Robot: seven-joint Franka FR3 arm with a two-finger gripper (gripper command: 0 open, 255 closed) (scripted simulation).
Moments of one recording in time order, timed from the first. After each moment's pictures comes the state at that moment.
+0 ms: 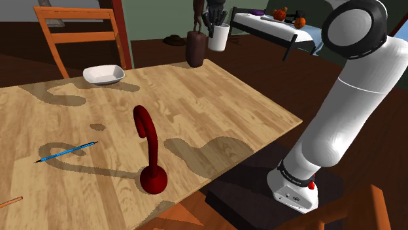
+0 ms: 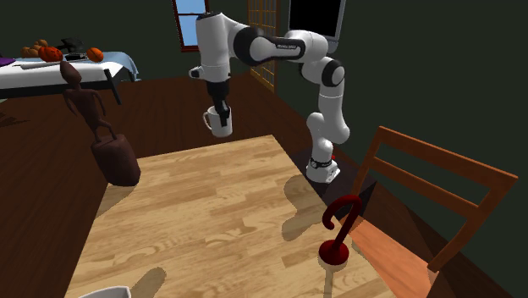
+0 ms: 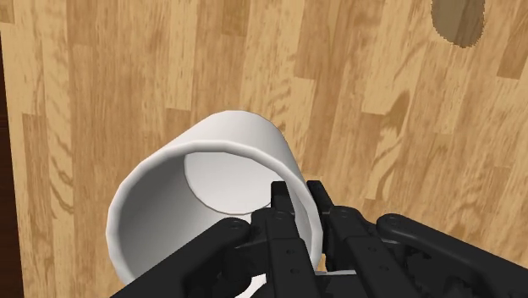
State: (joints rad) arm -0.07 0.09 -0.04 -1.34 -0.06 1.41 0.05
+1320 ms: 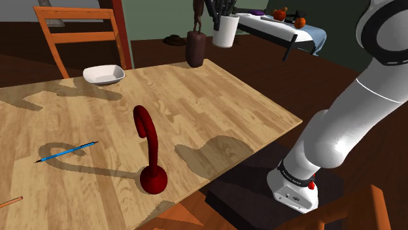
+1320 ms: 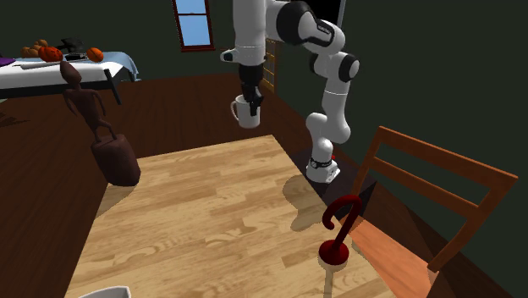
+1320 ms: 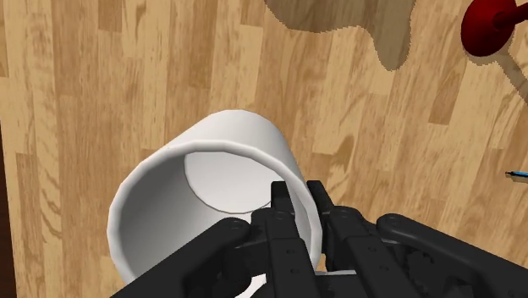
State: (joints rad) arm 0.02 -0.10 0.04 -1.43 -0.05 1.29 0.21
